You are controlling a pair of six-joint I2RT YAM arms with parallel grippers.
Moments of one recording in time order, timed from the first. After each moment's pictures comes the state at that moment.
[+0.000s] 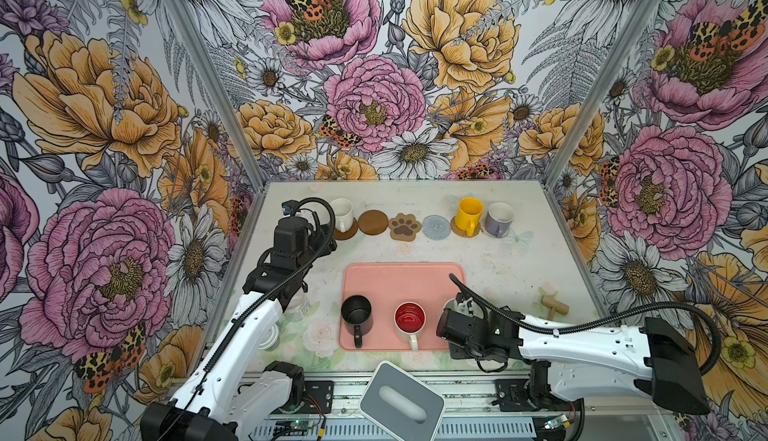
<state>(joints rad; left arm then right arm) -0.24 1.00 0.88 -0.39 -0.14 -0.45 1.19 1.19 0.70 -0.88 0.19 1.11</state>
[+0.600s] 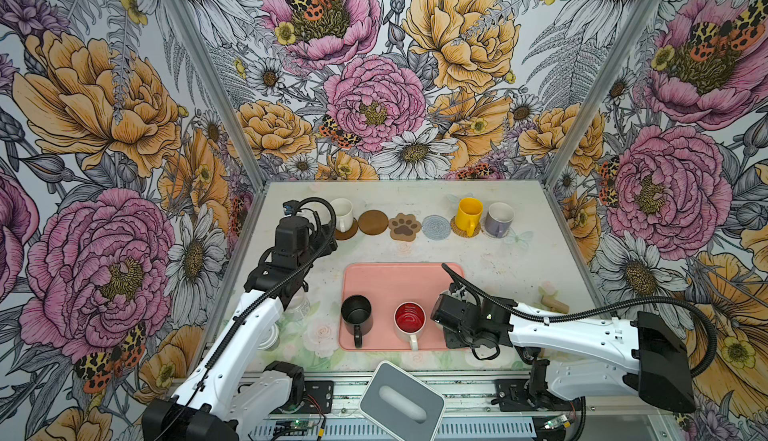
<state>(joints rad) -0.24 1.01 0.88 -0.39 -0.14 -0.45 1.10 1.26 0.82 -0.91 0.17 0.97</state>
